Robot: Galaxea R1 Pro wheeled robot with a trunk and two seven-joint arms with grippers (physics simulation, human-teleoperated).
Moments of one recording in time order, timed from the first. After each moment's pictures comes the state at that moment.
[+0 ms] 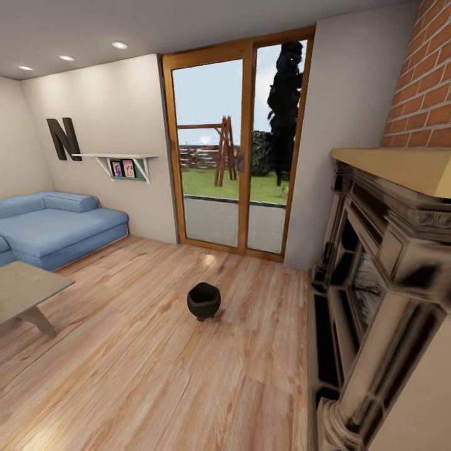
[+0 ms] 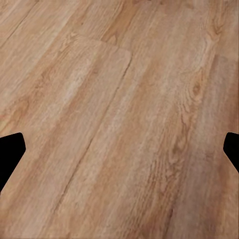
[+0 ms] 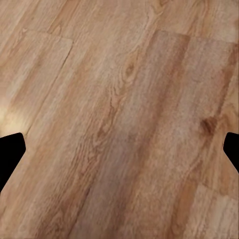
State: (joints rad) left arm 0.02 0.02 0.00 -0.75 0.03 -0.14 0.01; right arm -0.07 0.14 0.18 -0.59 -0.17 -0.13 -0.02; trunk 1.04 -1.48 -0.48
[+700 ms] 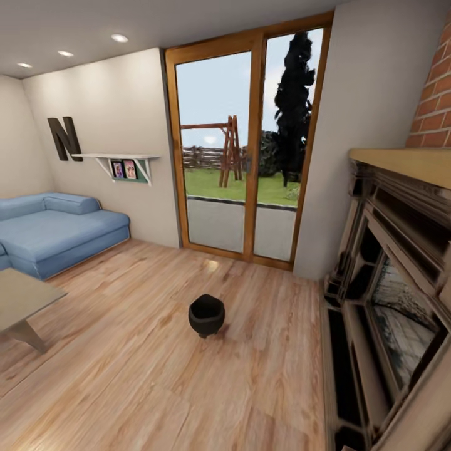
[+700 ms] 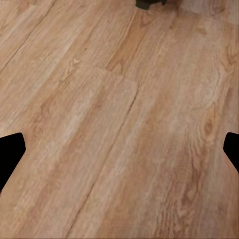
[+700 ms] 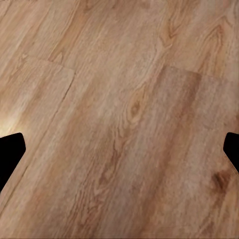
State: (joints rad) left arm 0.02 0.02 0.00 -0.75 0.03 -0.14 0.01; right arm -0.07 0.14 0.18 -0.59 -0.17 -0.13 -0.02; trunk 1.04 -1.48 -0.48
